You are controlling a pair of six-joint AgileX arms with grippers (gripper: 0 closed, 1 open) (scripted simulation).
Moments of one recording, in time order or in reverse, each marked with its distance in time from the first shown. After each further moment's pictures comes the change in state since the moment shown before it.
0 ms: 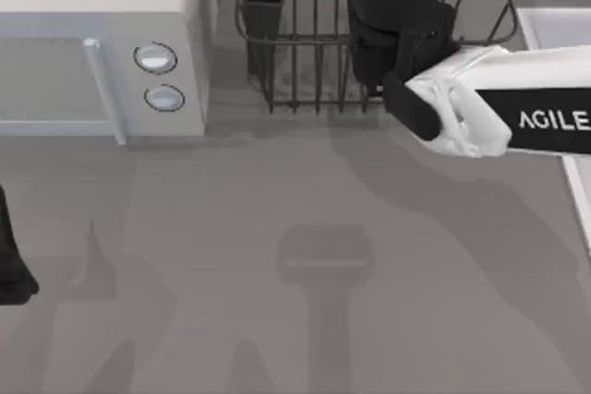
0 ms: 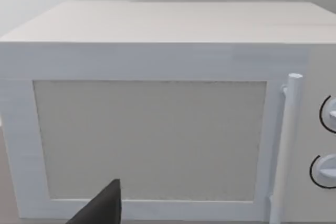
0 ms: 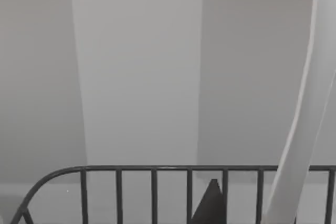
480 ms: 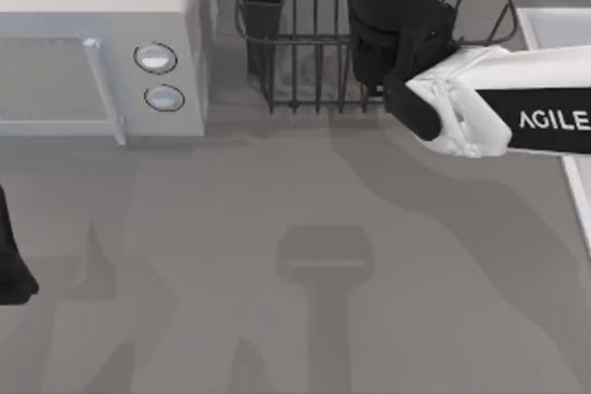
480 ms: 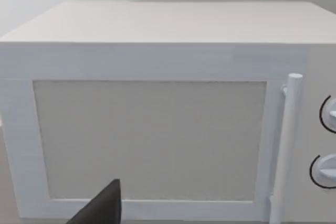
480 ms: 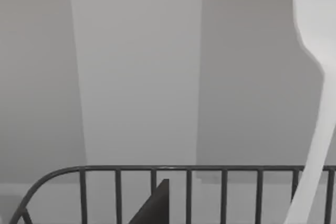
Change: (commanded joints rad) left arm 0.000 0.000 0.000 0.000 0.000 0.000; right arm 0.000 0.000 0.000 0.000 0.000 0.000
